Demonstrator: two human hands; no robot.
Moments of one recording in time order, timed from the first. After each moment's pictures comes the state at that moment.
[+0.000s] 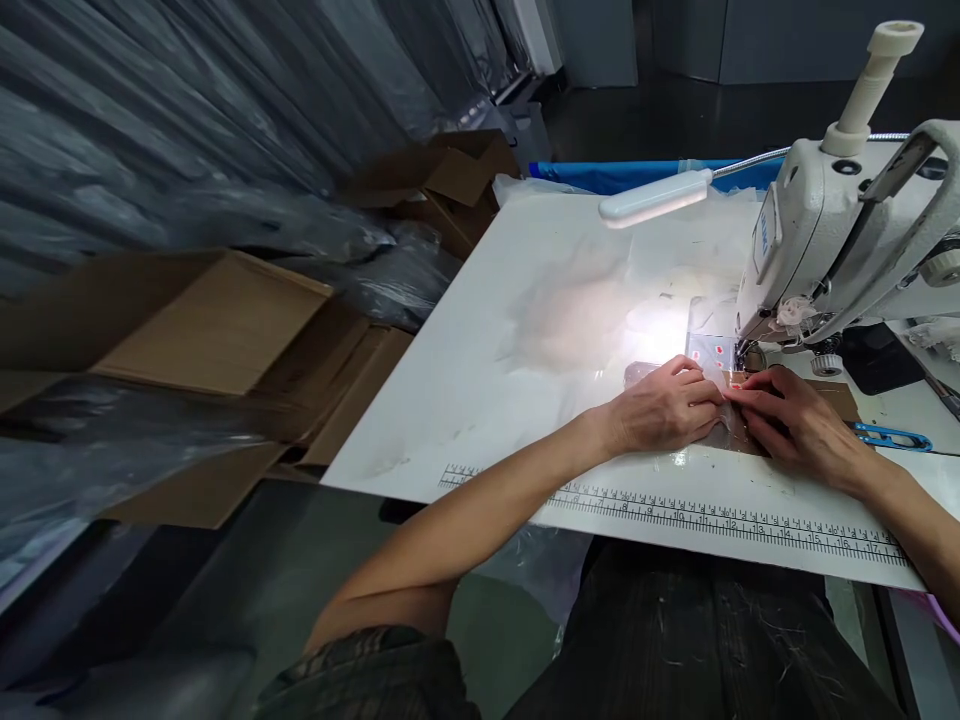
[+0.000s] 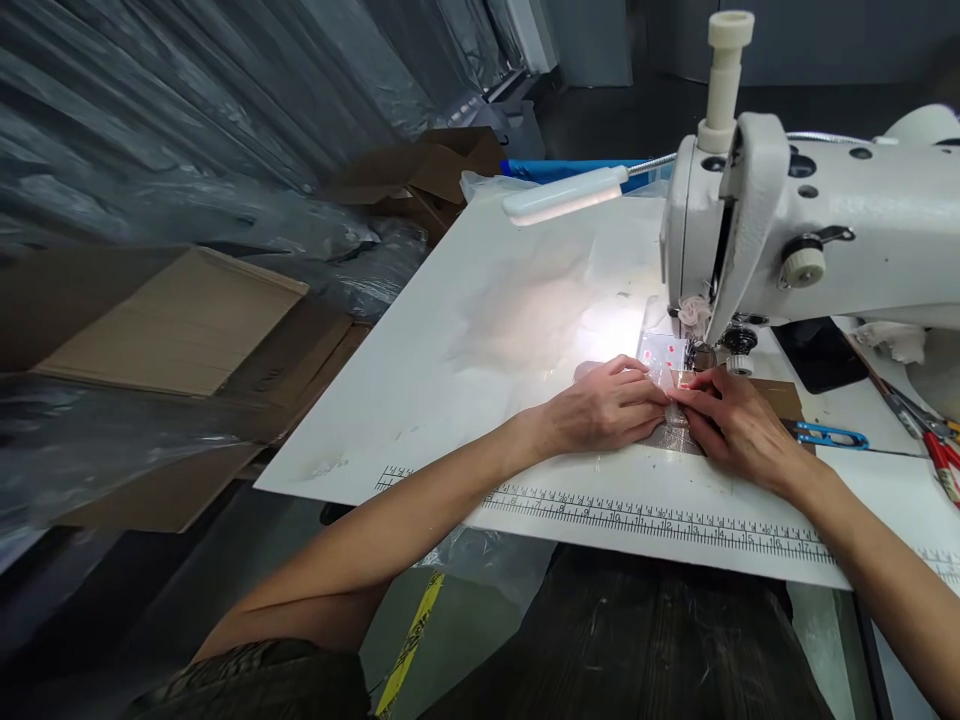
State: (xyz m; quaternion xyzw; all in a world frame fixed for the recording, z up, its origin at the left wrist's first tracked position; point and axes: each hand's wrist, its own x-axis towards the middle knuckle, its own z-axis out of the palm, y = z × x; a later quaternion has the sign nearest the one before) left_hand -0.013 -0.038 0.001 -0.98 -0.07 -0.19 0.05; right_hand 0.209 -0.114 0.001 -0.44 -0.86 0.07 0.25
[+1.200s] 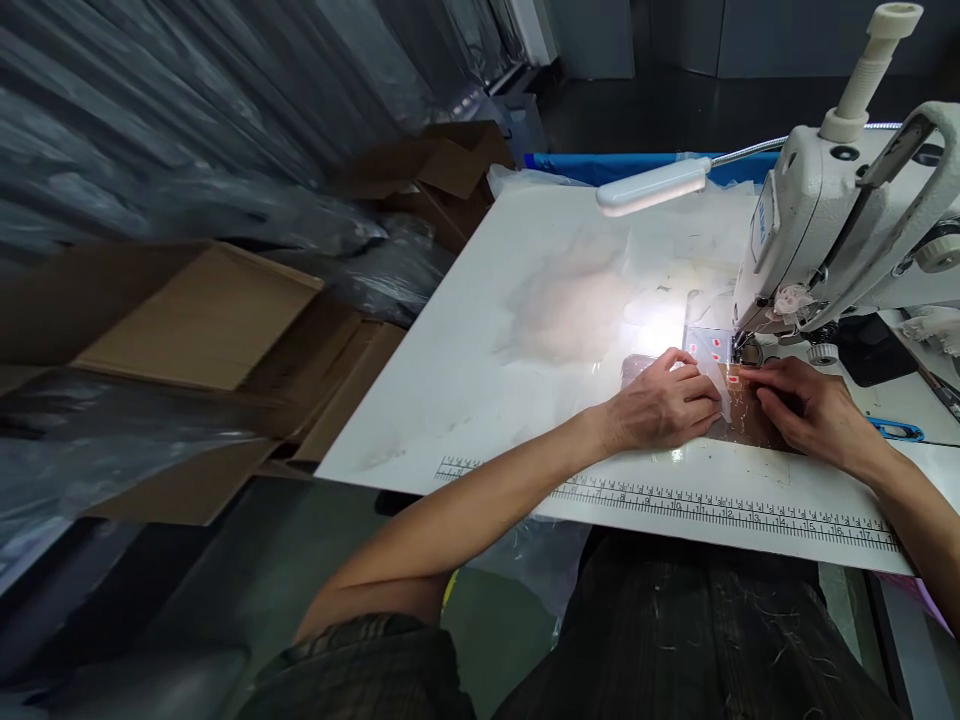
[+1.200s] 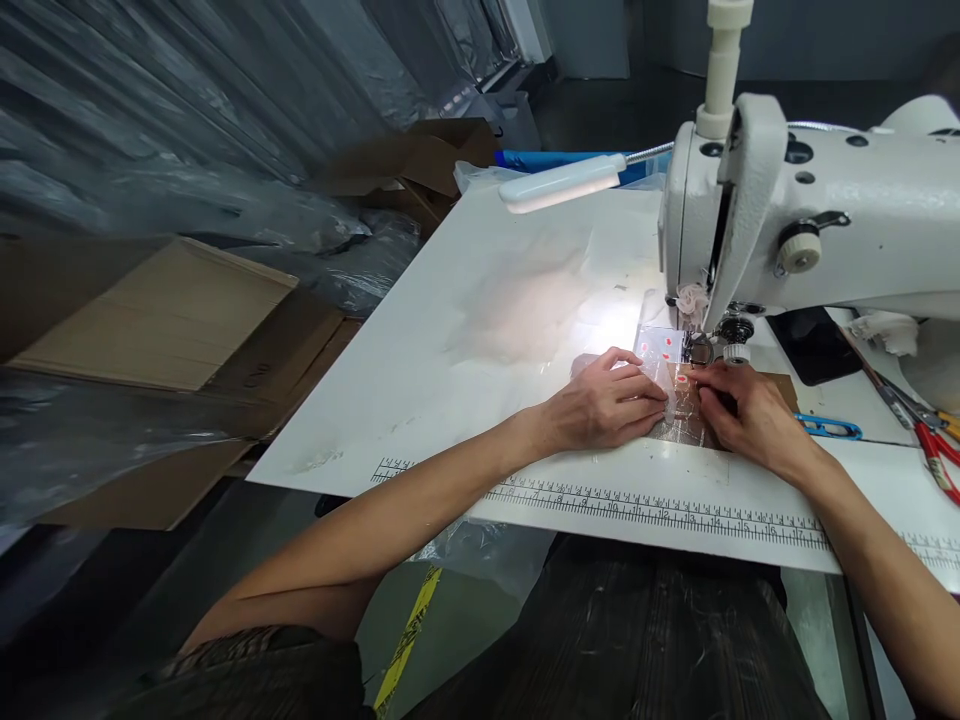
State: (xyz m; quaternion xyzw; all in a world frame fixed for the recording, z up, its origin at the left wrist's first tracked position) left_hand -0.012 -0.046 -0.001 -0.97 -0.09 -0.22 0.04; right_hand 0.214 -0.118 0.017 -0.54 -0.78 0.18 0.27
